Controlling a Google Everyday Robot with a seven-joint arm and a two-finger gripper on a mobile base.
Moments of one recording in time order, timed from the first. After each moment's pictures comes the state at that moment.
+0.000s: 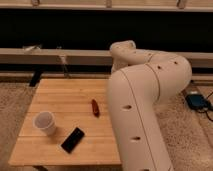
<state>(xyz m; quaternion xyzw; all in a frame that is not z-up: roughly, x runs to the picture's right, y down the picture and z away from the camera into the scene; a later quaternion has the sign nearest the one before) 0.087 -0.028 0.915 -0.20 0.23 0.75 0.59</state>
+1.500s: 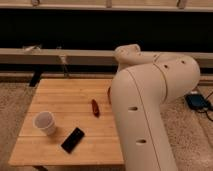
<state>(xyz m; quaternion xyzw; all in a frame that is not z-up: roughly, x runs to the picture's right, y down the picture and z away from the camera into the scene) 0.117 -0.007 0.891 -0.21 0.25 0.75 0.58</state>
